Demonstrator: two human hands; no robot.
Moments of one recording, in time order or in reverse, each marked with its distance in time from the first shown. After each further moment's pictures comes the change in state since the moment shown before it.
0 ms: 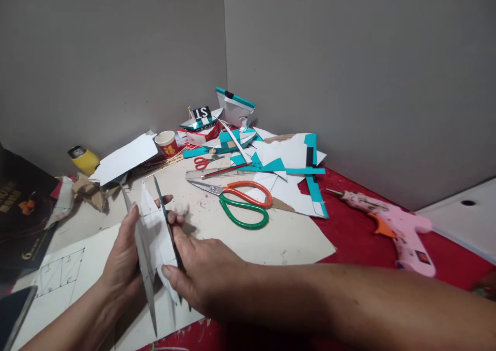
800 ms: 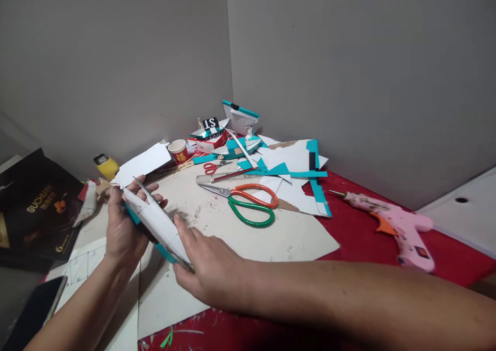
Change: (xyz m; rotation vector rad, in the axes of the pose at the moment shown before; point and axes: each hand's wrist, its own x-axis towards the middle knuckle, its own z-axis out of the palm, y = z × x) left_hand 0.016 0.035 -0.015 0.040 0.050 0.525; right_hand 0.006 -0.019 0.012 -0.007 0.048 0.057
